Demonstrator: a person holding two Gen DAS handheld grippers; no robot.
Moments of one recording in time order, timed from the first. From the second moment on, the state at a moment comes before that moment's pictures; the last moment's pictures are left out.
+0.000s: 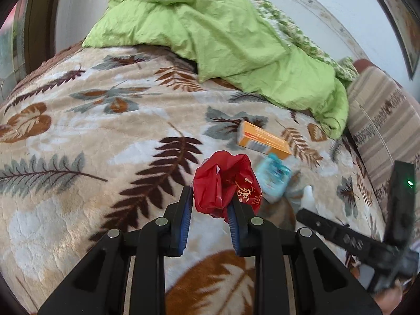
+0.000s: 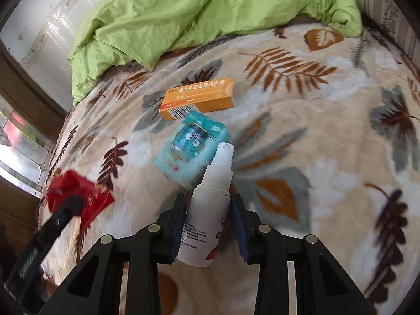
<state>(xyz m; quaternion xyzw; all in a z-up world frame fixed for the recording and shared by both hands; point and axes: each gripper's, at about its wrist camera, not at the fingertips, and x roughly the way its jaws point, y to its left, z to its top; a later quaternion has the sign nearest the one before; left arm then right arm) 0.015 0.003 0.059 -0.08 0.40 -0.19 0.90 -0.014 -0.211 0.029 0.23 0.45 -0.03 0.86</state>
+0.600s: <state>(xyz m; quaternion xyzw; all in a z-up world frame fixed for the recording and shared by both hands) -0.123 -0.003 0.069 -0.01 0.35 -0.20 0.91 -0.150 -0.187 0.060 0.20 0.38 0.01 0.90</state>
